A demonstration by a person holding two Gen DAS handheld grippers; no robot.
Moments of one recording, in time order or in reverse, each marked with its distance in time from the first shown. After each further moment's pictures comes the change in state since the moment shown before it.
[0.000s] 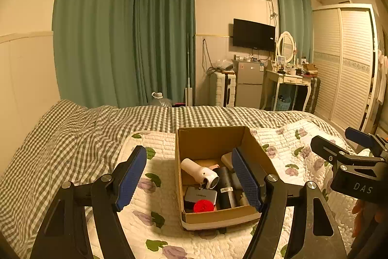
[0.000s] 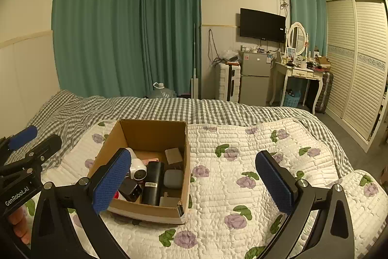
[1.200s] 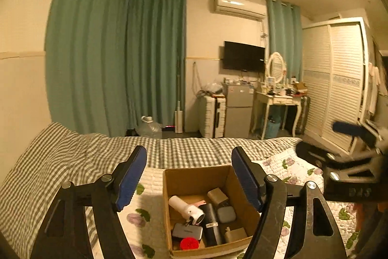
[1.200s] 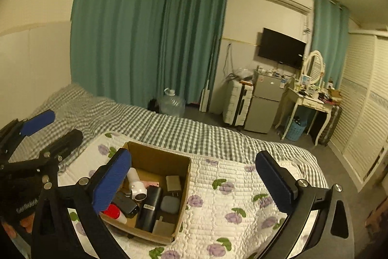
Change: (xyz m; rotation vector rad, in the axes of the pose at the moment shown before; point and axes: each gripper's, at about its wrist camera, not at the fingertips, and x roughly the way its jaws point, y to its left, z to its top) left arm -0.016 -0.011 0.058 -0.008 -0.133 -0.041; right arm -0.013 0.018 0.077 -0.156 -0.037 0.035
